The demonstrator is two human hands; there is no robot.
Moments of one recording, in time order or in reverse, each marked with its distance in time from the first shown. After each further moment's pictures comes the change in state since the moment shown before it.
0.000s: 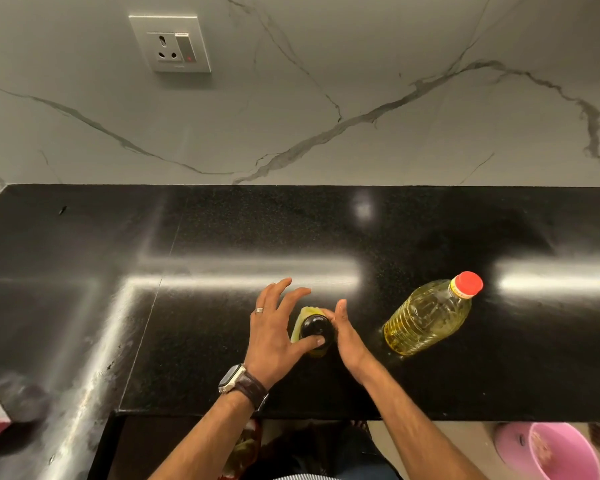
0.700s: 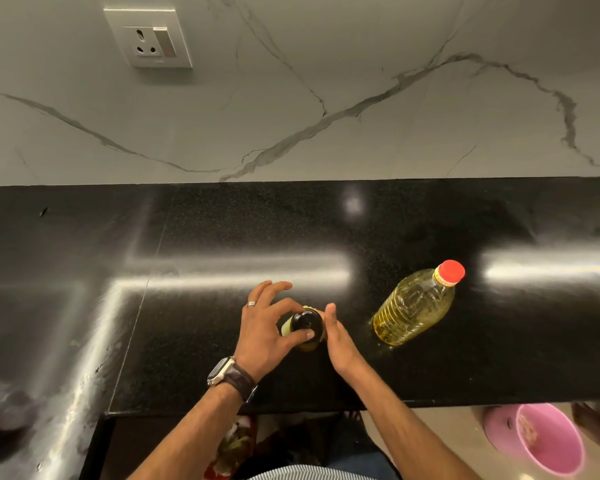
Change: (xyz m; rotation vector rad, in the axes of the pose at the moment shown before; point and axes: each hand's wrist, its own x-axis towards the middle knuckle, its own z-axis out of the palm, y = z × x) left_hand 0.002 -0.006 0.000 -0.008 -0.039 0.046; right_hand -0.012 0.008 0.006 -0.007 0.048 -0.141
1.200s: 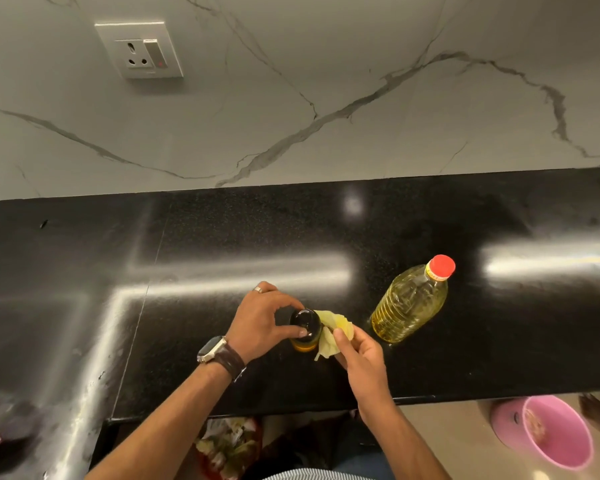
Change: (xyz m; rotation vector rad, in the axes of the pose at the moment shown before) left_hand 0.027 0.006 -0.025 0.066 -0.198 0.112; right_hand -0.052 0.002 -0.004 0.310 0.370 0.018
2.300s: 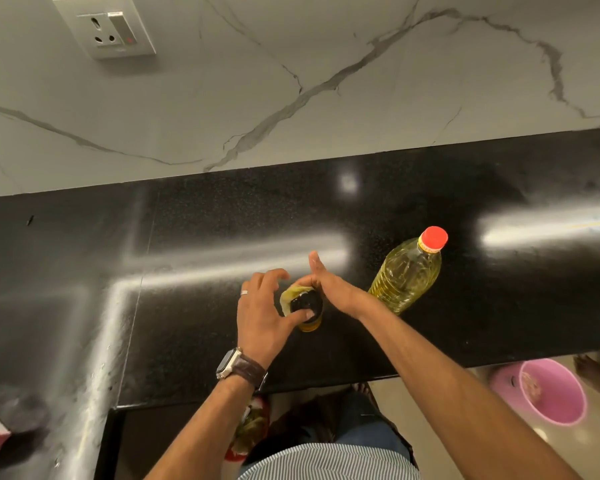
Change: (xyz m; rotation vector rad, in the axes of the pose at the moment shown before) left_hand -0.024 0.030 0.031 -0.044 0.288 -0.216; right_hand 0.093 -0.046 0.017 -0.631 -0.681 0.072
